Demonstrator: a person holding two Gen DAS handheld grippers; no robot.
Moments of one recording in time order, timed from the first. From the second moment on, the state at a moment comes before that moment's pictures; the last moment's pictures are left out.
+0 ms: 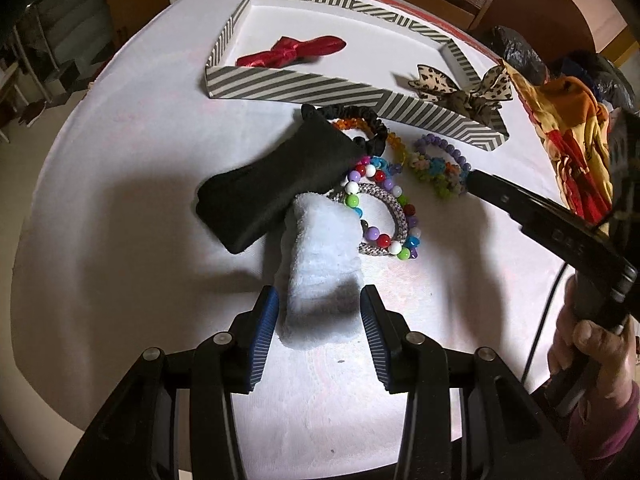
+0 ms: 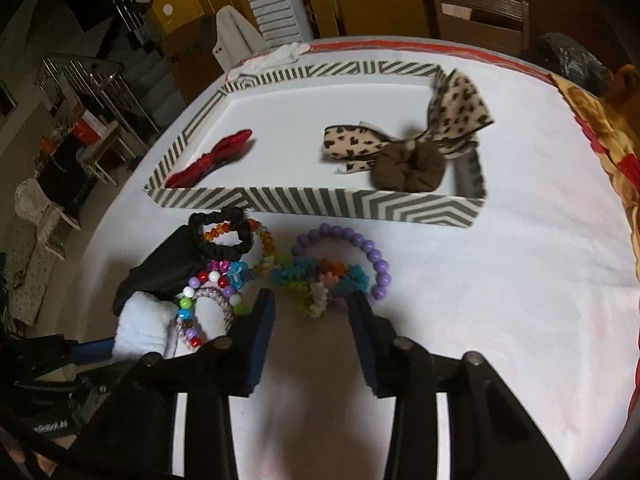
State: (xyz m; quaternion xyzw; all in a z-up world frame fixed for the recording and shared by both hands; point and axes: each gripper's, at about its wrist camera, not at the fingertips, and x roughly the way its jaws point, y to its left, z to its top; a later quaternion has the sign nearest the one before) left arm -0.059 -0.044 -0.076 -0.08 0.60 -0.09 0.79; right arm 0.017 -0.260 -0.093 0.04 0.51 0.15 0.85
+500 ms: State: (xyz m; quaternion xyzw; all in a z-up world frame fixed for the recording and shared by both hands) left arm -0.056 -0.038 -0.079 -0.09 0.60 -0.10 0.79; right arm 0.019 -0.267 -0.084 0.07 0.49 0.16 0.86
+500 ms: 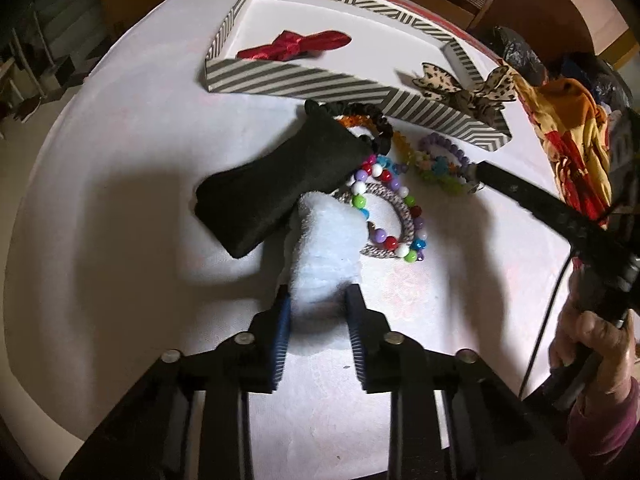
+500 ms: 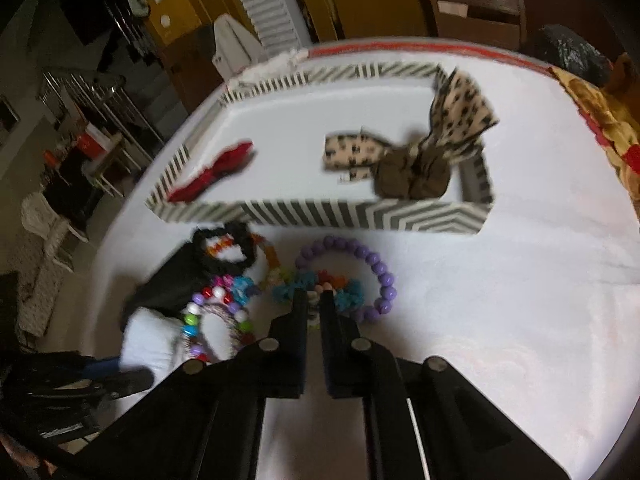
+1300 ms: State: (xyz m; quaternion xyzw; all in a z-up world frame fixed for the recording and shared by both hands) left arm -0.037 -0.047 -0.002 -0.07 0.52 -0.11 0.84; right arm 0.002 -0.285 0.019 0.07 0.40 0.19 0.89
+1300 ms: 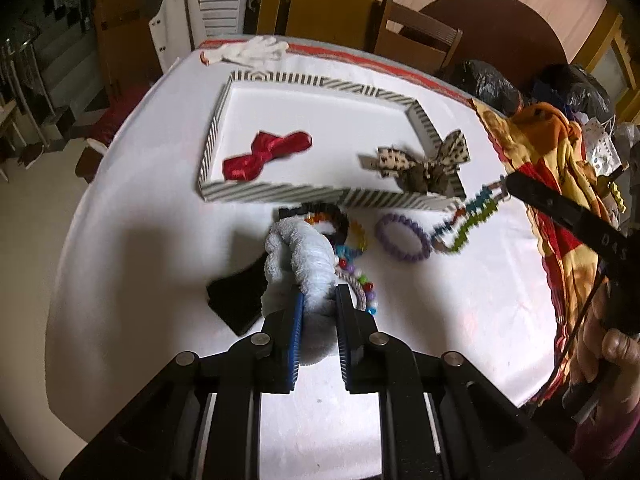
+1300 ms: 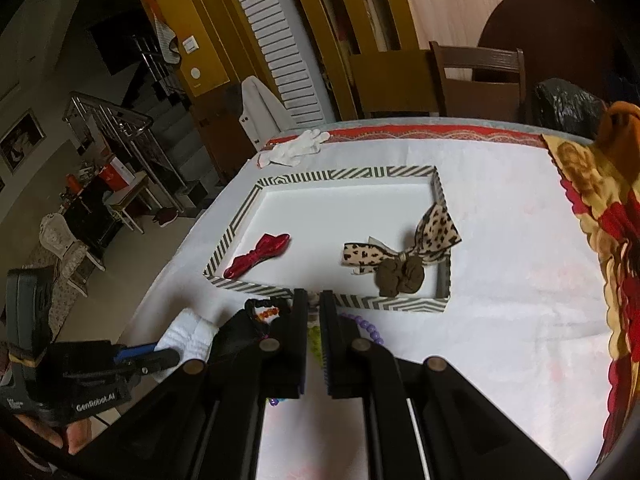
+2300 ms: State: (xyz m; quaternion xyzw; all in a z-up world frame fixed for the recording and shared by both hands) left arm 0.106 -0.003 0.004 -0.05 0.51 -0.07 0.86; right arm 0.089 -0.222 0.028 0.05 0.42 0.21 0.88
